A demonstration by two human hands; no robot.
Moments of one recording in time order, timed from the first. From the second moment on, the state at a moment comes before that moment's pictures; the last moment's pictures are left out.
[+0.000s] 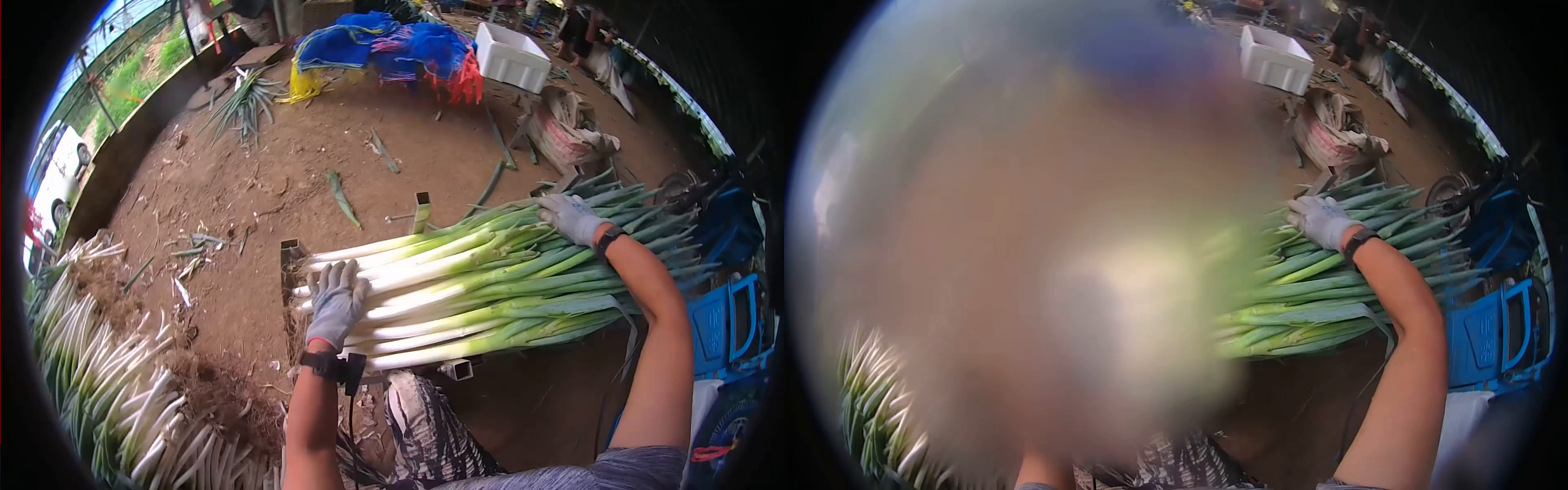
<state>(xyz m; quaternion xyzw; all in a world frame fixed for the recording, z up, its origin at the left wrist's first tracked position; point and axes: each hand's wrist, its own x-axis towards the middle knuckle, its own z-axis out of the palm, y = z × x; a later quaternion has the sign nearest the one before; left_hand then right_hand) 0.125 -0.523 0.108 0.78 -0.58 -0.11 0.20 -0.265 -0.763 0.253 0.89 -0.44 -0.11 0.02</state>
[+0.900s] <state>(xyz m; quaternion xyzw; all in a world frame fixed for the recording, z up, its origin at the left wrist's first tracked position) 0.036 0.118 -0.063 0.85 0.00 -0.51 0.13 -0.158 -0.510 0.180 0.95 -0.21 0.09 -0.21</state>
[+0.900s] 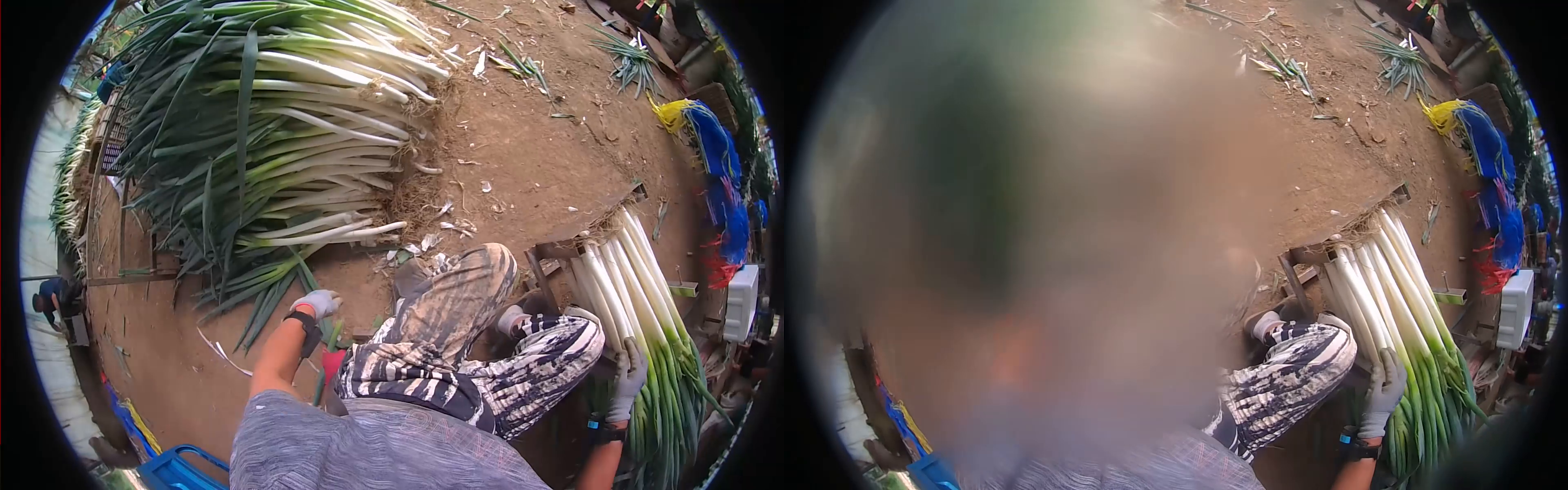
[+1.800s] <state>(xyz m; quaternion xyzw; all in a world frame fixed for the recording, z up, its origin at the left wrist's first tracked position) 0.174 0.096 -0.108 0.98 0.04 -0.17 0.03 -0.139 -0.549 0.161 0.88 -0.42 0.09 -0.22</state>
